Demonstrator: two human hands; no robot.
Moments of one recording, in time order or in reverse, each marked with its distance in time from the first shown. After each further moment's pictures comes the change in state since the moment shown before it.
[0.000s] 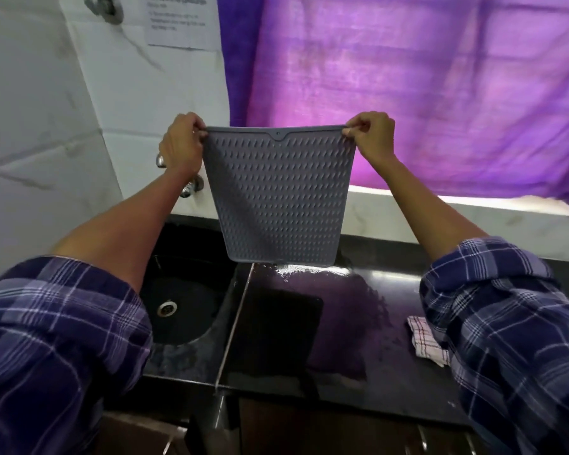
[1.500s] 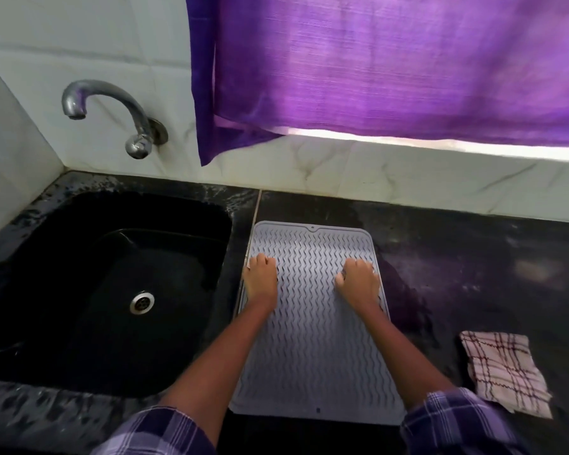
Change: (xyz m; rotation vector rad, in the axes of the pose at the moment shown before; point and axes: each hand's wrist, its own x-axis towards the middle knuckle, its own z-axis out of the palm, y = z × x) left_hand -0.240 -0.076 0.267 0.428 -0.888 -0.055; right_hand -0.196 0.237 0.198 -0.646 -0.551 0.397
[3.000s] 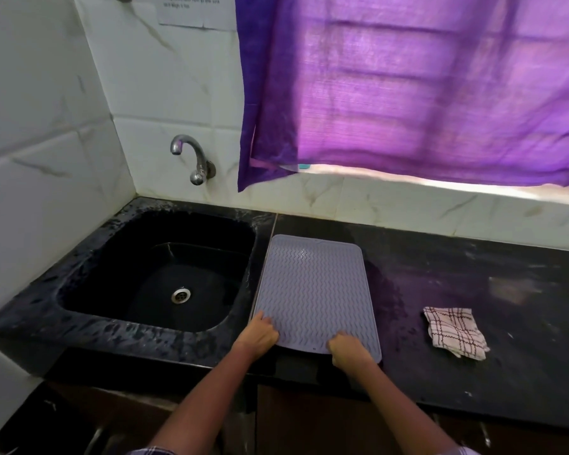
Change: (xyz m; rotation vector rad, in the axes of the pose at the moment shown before) left_hand -0.204 -0.059 -0.044 0.656 -0.237 0.652; right_hand -0.215 0.015 -0.019 -0.398 -0.448 -0.450
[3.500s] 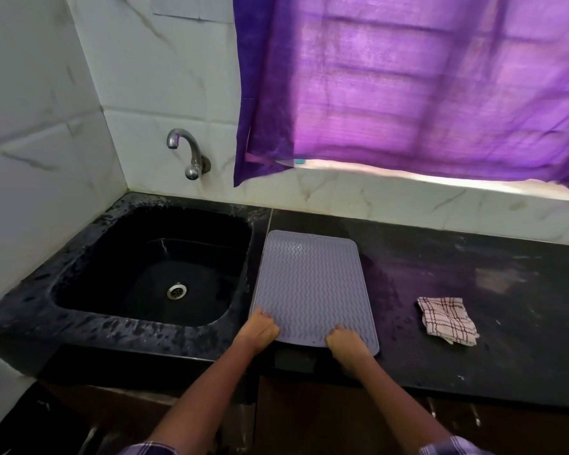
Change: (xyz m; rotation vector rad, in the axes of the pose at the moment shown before) left_hand -0.007 0.001 0.002 -0.045 0.043 -0.015; right_hand -0.011 -0.012 0.002 -0.149 0.040 -0.008
